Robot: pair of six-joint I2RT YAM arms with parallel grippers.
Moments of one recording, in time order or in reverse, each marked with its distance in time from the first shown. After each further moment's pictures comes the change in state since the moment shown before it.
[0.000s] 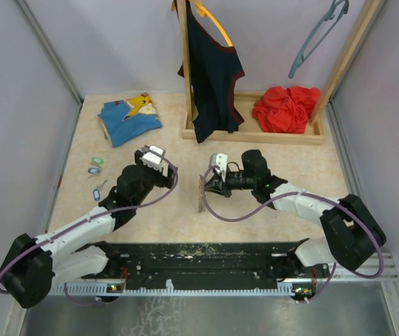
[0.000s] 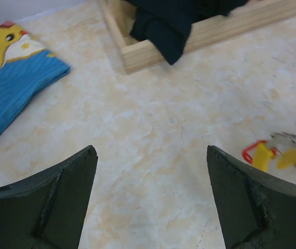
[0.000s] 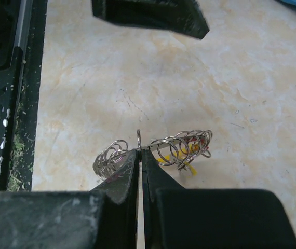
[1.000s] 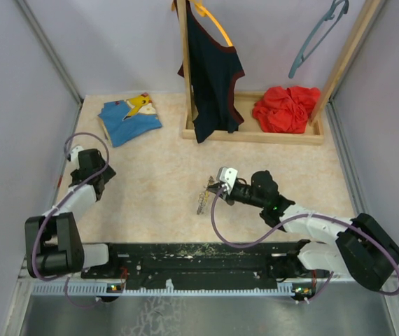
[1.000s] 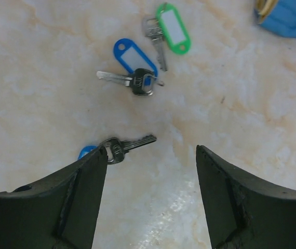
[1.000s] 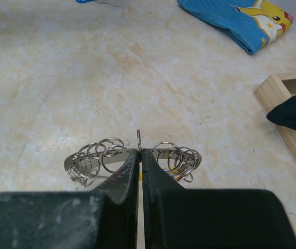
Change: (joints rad) left arm 0.765 0.233 0.119 -0.399 -0.158 -0.570; right arm 0.103 -0.201 -0.263 0.302 0.307 0.031
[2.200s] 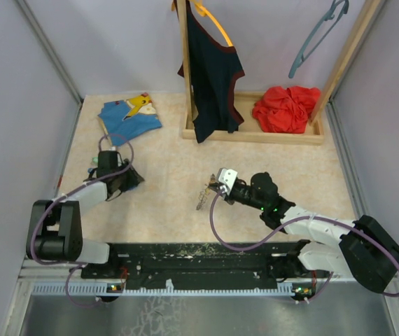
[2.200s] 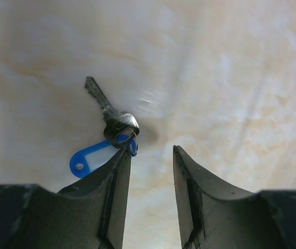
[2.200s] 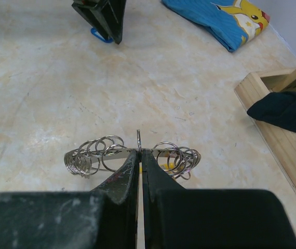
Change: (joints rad) left arm -0.099 0.127 -0.002 -0.003 0.481 -0.026; right arm 0.036 -0.026 -0.005 -0.011 0.109 -0.046
